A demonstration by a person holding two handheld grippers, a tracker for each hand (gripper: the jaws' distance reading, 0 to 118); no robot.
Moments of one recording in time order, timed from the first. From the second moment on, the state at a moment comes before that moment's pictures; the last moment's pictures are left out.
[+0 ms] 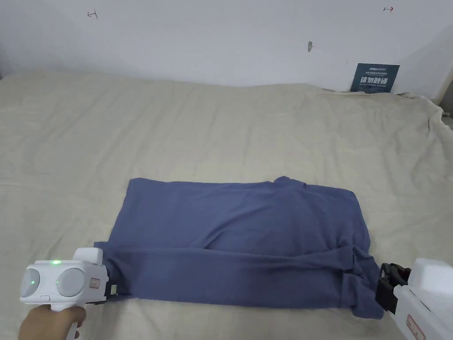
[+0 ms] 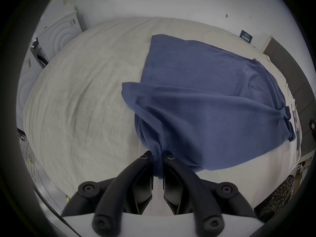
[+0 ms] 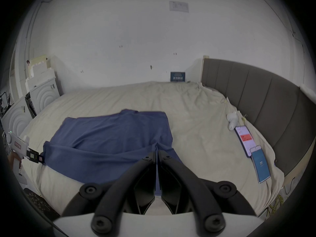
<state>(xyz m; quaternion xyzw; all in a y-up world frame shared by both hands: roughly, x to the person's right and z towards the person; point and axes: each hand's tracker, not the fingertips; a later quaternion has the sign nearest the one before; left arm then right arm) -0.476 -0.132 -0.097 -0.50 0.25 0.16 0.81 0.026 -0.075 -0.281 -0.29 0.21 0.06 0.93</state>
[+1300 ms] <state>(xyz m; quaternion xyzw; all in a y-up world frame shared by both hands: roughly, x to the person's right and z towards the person) -0.462 -0.109 0.019 -0.45 0.25 0.21 0.83 0.072 -0.106 -0.223 -0.42 0.27 0.03 0.87</state>
